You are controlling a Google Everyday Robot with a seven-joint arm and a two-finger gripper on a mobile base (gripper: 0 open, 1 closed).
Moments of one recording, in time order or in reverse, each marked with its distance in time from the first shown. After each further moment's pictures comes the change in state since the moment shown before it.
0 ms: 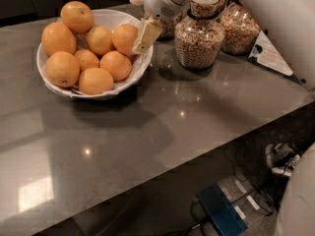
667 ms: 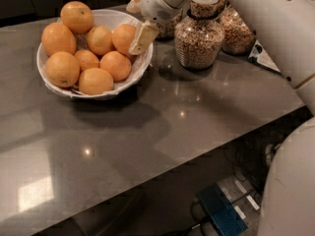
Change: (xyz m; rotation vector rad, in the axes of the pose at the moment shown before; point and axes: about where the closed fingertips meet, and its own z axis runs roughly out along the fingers) arm 0.003 0.000 0.018 -0.037 -0.015 0.008
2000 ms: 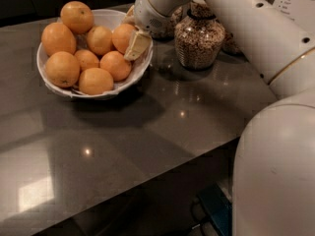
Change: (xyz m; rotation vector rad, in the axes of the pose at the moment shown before) arm 0.007 0.005 0.041 -0.097 -0.001 0.008
